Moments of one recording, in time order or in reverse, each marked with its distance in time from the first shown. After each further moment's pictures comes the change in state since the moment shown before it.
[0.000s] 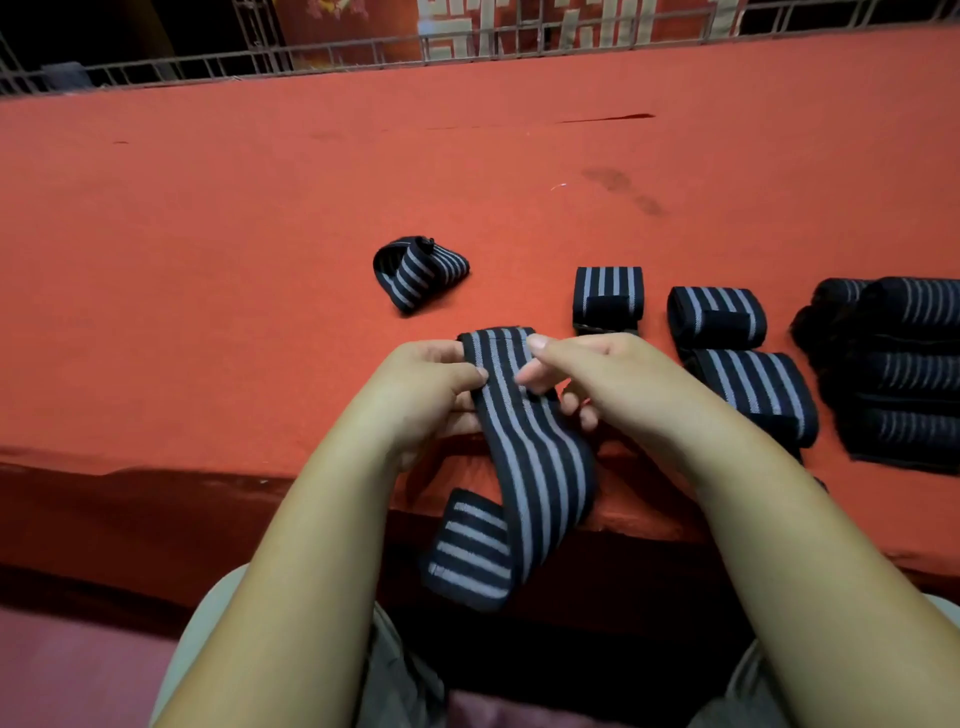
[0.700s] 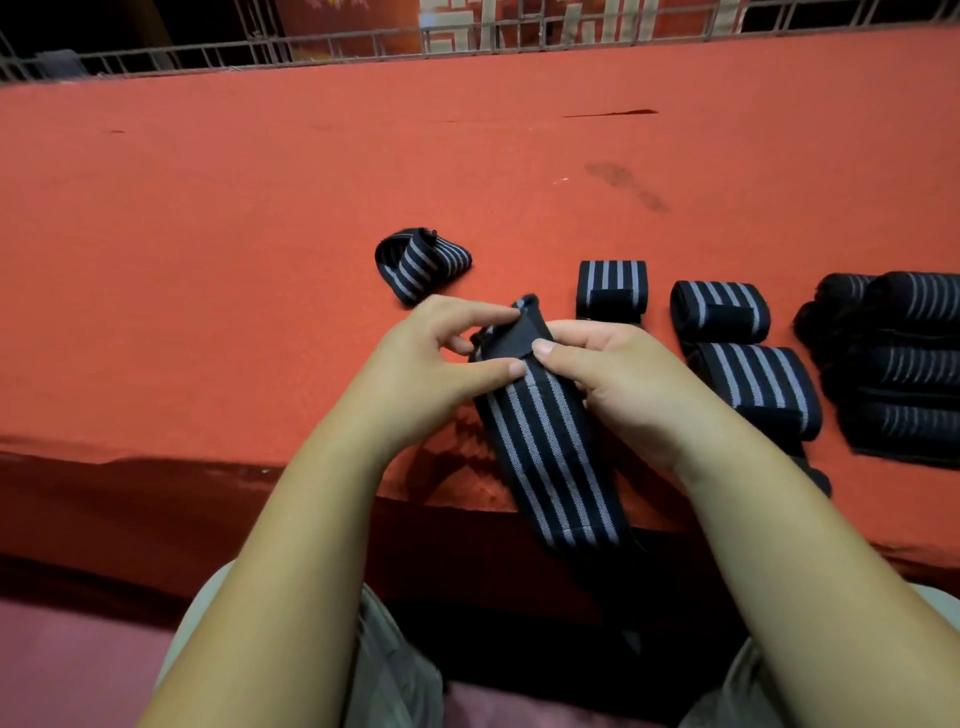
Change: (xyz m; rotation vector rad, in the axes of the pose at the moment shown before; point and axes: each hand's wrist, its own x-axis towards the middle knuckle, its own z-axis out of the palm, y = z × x) left_hand -0.011 0.002 -0.019 0.651 0.073 0.505; right_hand 0.003 0.010 0.010 0.291 -0.069 -0.092
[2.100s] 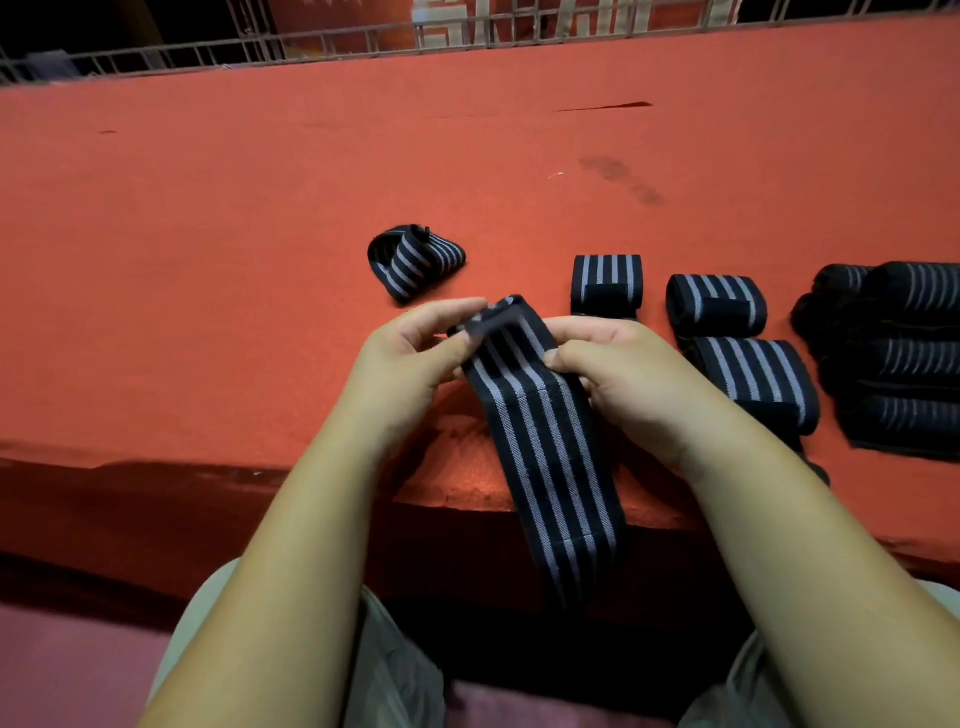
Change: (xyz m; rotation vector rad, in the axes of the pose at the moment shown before) left_hand 0.006 -0.020 0.017 -0.492 0.119 -0.111; right_hand -0.001 0.000 -0.007 -0.024 0.024 0.012
